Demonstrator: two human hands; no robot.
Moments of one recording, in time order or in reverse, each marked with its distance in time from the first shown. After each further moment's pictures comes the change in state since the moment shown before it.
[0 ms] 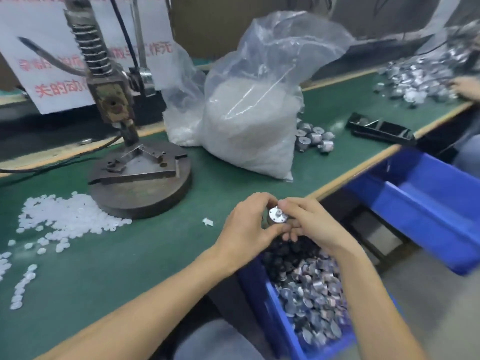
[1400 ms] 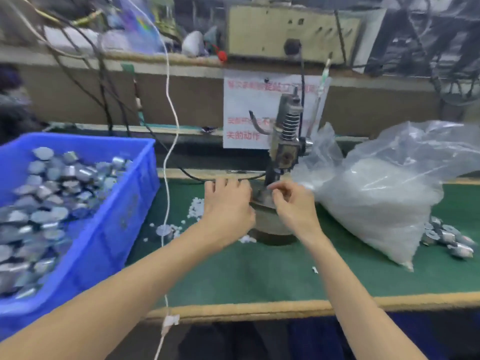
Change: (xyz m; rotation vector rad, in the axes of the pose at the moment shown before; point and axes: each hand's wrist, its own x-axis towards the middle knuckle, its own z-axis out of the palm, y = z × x) left_hand -0.061 -0.008 -0.218 0.879 0.252 -0.529; right_hand 0.063 -0.122 0.203 -0.385 0.096 -0.655
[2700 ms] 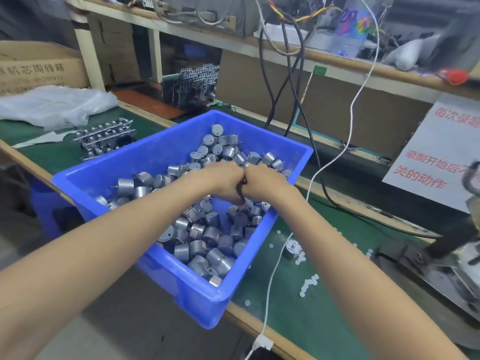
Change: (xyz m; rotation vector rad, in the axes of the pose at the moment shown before) left_hand -0.033 -0.280 -0.050 0.117 -0.328 -0.329; right_hand 0.039 -0.196 0.274 -0.633 -0.875 -0.537
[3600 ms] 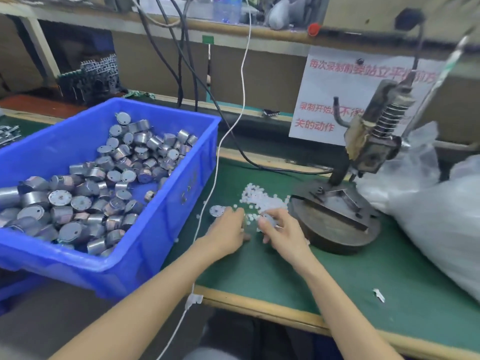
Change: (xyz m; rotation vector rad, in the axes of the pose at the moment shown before) left_hand -0.029 0.184 0.104 -0.386 -0.136 0.043; right_hand -0.206 0.140 0.106 1.047 0.409 0.416
